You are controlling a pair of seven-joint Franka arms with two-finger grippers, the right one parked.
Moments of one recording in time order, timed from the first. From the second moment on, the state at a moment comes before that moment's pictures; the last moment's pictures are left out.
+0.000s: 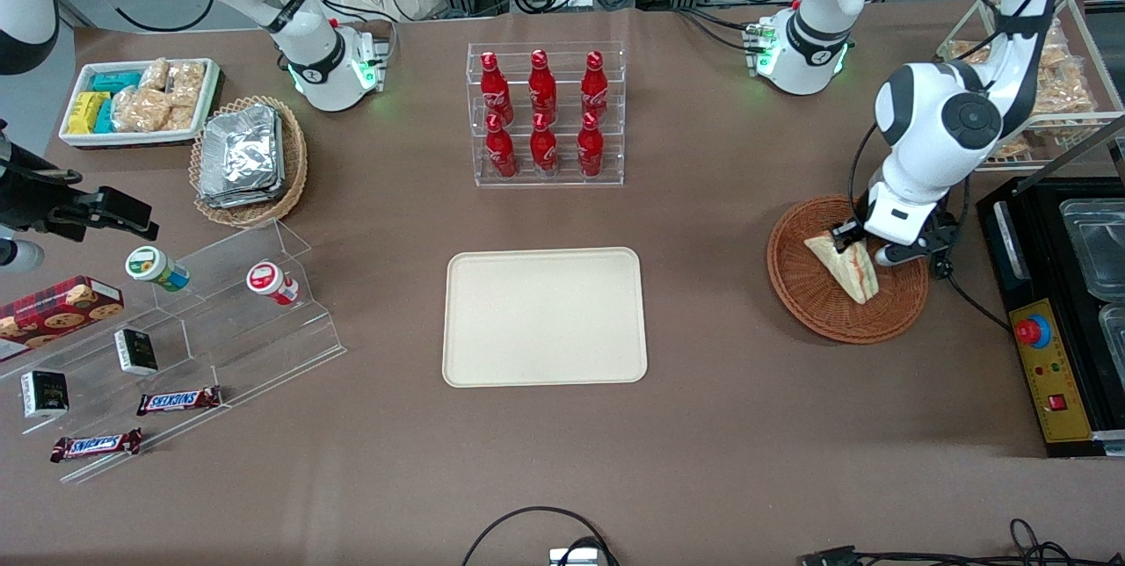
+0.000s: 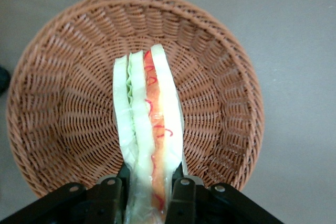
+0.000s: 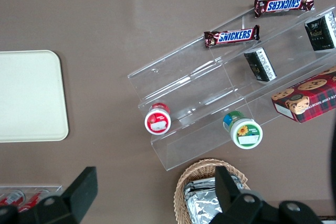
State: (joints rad) arm 0.05 -0.04 -0.13 -2.49 0.00 2.51 -0.35
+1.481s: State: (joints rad) arm 0.03 0.04 -0.33 -1.98 0.02 2.02 -0.28
